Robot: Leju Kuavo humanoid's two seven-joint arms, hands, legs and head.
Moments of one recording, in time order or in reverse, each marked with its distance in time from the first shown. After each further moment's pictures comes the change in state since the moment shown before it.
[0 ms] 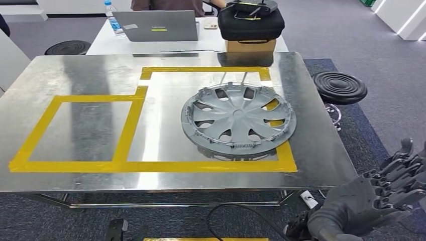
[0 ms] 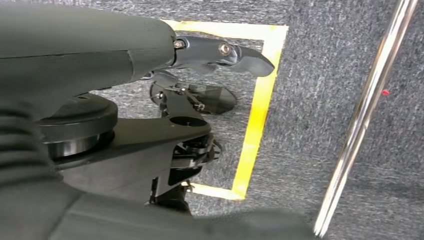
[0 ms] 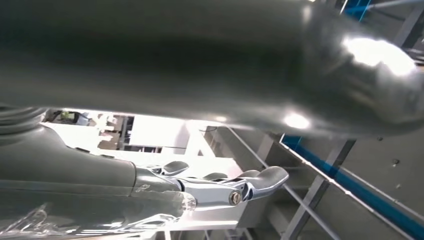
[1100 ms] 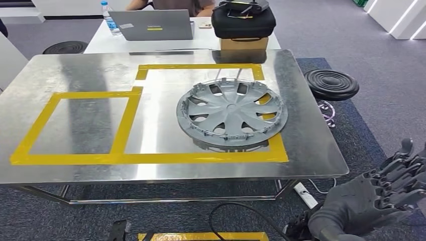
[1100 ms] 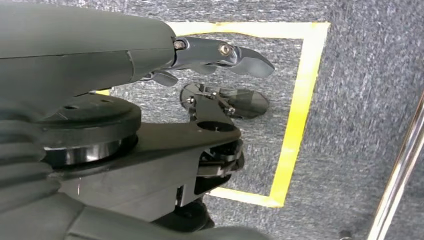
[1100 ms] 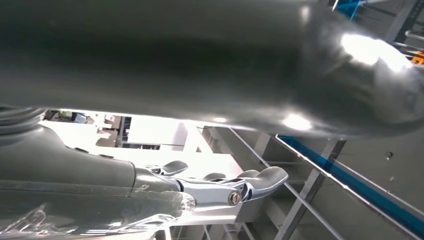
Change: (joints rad) left arm 0.005 -0.002 0.003 0.000 -0.037 0.030 0.078; right arm 0.000 0.001 -0.003 0.006 -0.021 0.001 -0.005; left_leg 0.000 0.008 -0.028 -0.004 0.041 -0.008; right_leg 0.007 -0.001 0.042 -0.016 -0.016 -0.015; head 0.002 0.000
